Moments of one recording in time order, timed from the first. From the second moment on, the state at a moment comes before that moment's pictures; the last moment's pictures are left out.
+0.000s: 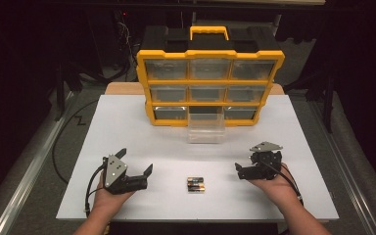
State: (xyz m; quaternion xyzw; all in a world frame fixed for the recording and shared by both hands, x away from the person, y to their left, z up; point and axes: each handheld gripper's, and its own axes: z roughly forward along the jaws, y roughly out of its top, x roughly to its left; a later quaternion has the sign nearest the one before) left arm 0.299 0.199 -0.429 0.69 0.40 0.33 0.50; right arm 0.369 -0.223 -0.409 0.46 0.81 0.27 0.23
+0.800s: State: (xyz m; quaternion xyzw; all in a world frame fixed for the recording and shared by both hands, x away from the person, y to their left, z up) left arm 0.300 0.198 -0.429 0.69 0.40 0.33 0.50; right arm 0.382 -0.208 -0.400 0.44 0.87 0.17 0.16
